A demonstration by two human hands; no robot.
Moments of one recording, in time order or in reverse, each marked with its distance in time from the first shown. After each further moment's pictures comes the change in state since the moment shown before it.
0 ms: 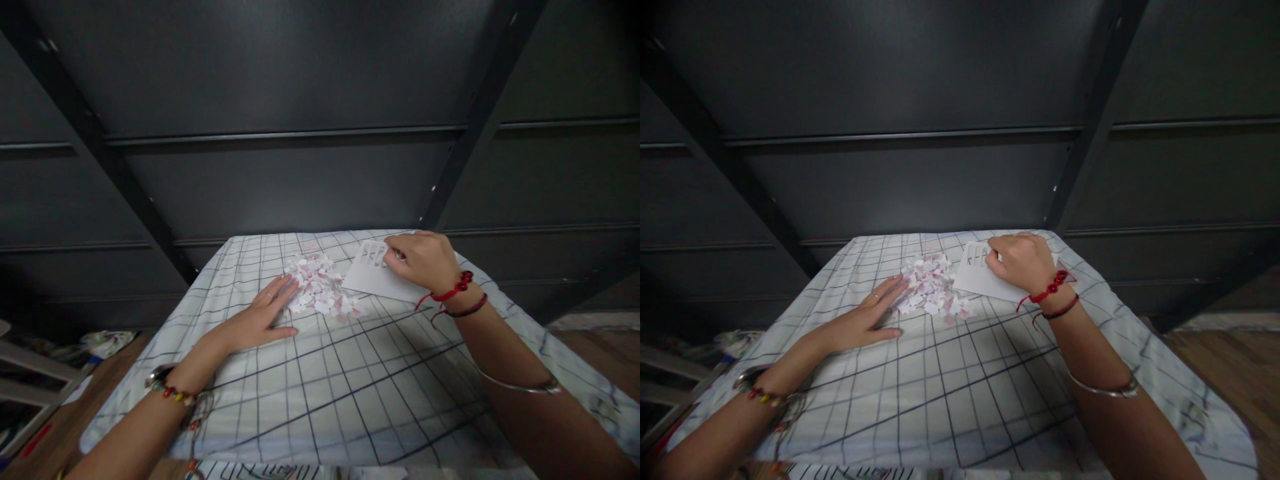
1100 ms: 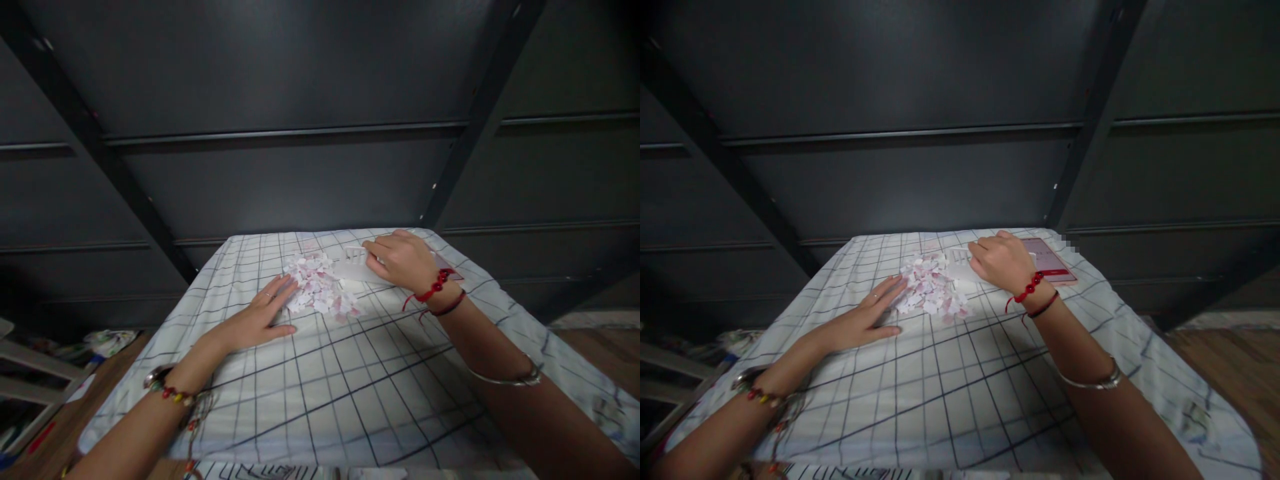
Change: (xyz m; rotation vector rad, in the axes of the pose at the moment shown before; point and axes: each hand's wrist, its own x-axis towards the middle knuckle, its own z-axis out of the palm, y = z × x) left_hand 0.002 -0.001 0.002 -0.006 -0.011 -0.014; right_hand 0.010 -0.015 0.009 0.018 0.007 -0.180
